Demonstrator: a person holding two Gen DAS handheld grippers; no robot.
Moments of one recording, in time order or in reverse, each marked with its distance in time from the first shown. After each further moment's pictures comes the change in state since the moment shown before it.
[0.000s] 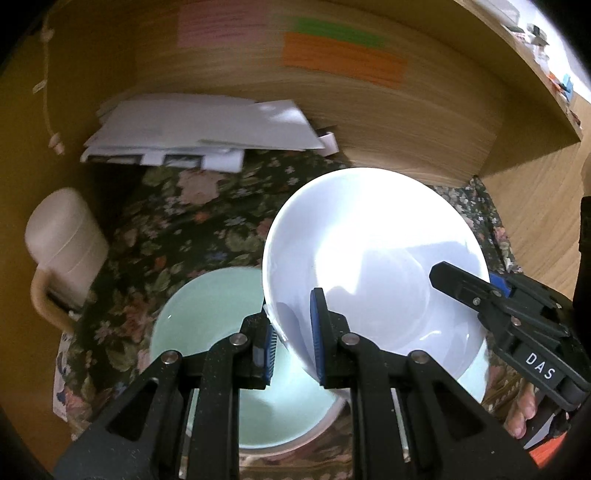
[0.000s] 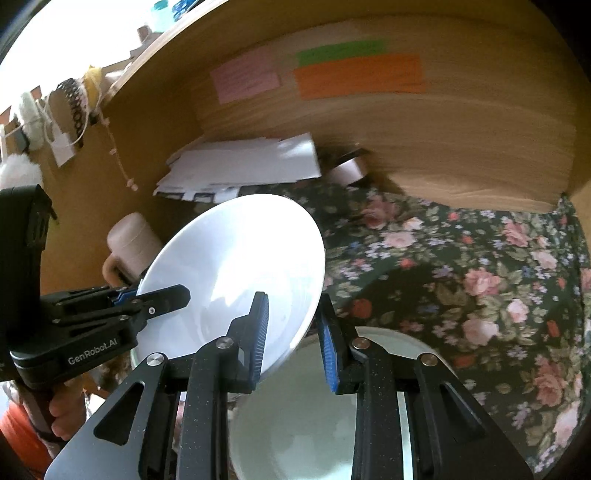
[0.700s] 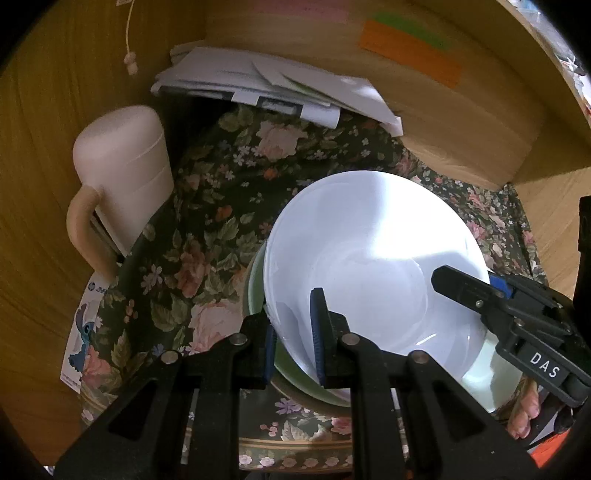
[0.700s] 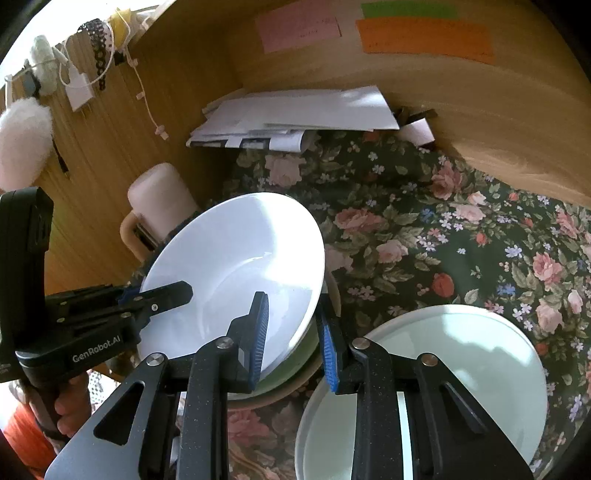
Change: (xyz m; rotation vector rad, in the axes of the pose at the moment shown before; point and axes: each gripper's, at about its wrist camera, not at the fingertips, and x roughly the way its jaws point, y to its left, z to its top) left arm 0.003 0.072 -0.041 -0.110 0.037 0.051; right arm 0.049 0.047 -0.020 -0.047 0.109 0.076
